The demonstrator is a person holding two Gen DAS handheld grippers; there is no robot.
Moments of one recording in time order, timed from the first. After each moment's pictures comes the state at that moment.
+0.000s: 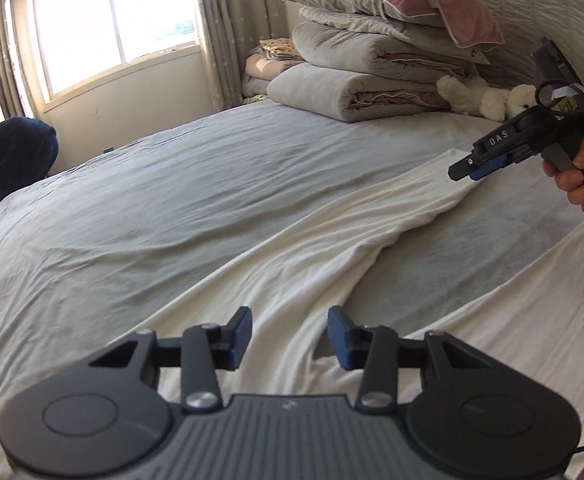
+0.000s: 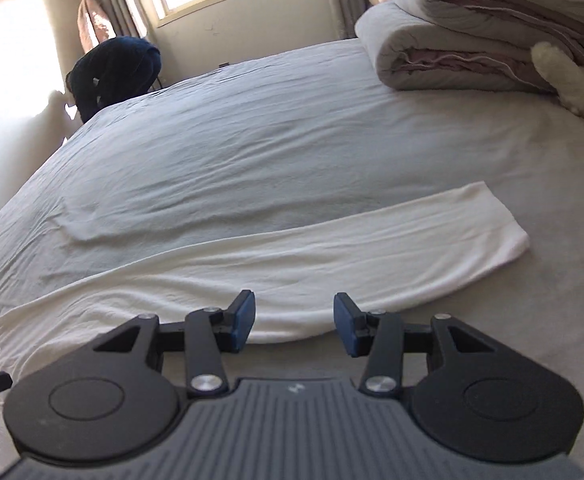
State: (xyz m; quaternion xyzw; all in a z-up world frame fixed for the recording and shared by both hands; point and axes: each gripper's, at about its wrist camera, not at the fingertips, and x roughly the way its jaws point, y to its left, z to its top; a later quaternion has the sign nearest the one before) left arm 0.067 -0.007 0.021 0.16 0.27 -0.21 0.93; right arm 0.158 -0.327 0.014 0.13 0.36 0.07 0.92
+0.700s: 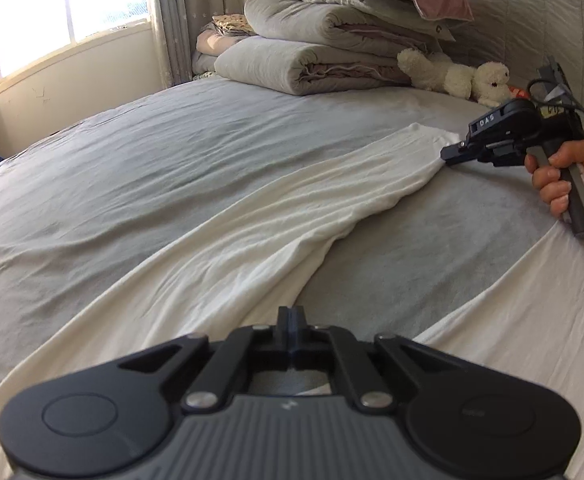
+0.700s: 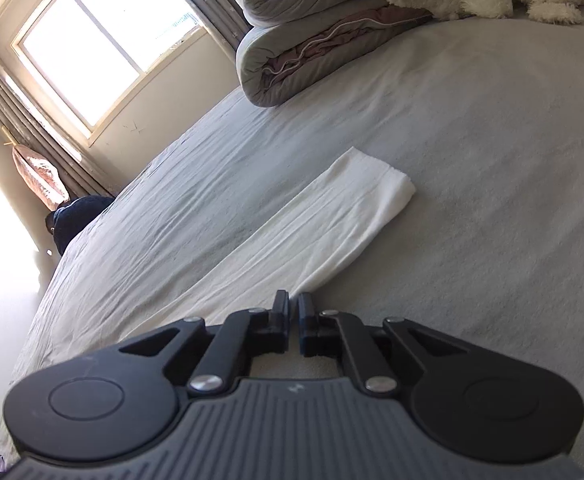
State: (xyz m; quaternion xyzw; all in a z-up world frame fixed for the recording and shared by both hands) left arm 0.110 -0.019 0.006 0.10 0.30 -0.28 0.91; right arm 0.153 -0.408 -0.026 0.31 0.29 -0.01 0.91
